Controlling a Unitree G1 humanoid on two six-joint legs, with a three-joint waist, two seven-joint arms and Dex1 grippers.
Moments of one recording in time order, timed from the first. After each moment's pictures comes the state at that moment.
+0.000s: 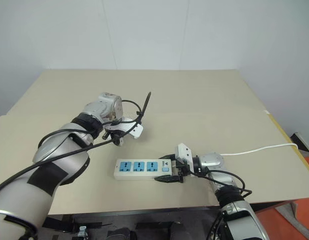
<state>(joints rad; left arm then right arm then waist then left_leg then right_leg) -1.41 0.34 -0.76 1.19 0.62 -0.04 -1.47 -0.53 -0.37 0.18 0.54 0.23 -0.15 1.41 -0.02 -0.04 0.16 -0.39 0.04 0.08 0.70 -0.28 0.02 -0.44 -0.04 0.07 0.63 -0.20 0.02</state>
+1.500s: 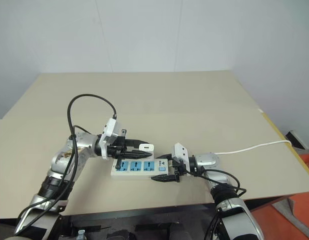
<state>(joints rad) -0.54 0.45 -0.12 0.03 -0.40 0.30 -1.36 -0.57 -0.32 0.18 0.62 0.21 -0.19 1.42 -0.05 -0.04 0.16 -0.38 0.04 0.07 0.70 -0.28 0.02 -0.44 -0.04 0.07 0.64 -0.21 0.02</state>
